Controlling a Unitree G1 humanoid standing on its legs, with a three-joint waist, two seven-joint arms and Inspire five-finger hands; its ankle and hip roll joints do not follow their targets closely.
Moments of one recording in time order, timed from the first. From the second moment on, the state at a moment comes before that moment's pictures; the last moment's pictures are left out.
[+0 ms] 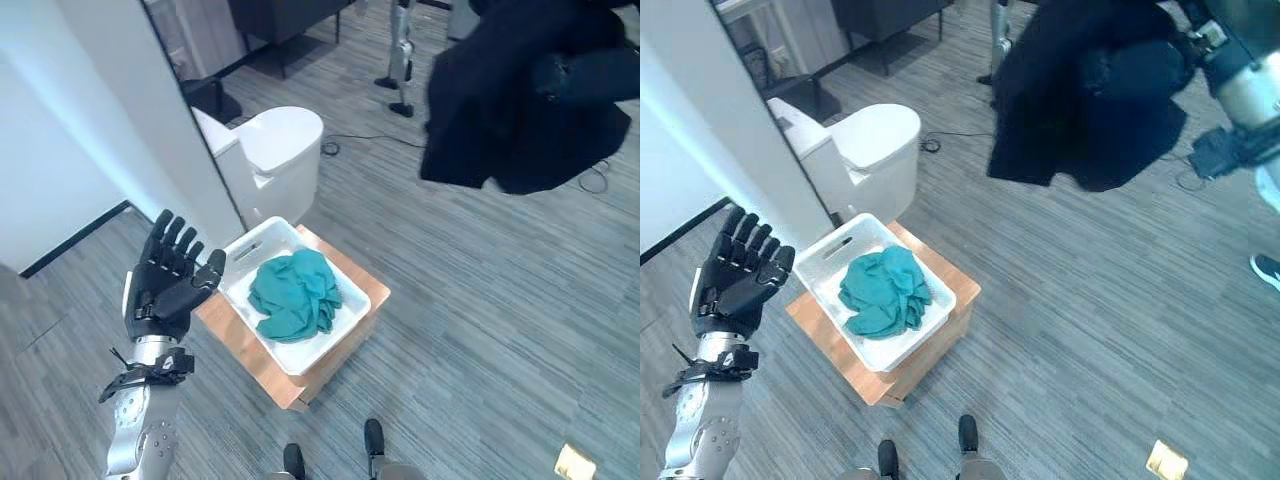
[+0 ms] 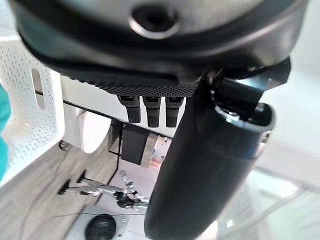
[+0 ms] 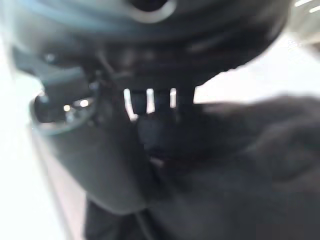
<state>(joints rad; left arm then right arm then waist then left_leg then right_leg) 0.14 0.35 0.07 -0.10 -0.84 -0.25 -0.06 -0.85 -1.41 0.26 0.05 0.35 -0.25 0.06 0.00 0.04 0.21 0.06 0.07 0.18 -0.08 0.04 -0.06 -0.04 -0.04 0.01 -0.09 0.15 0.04</state>
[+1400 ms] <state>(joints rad) 0.07 0.33 0.09 -0.05 -0.82 -0.26 0.03 -1.06 -0.82 0.58 0.25 0.22 -0.12 0.10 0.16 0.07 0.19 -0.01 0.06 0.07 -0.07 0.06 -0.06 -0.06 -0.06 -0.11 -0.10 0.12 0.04</state>
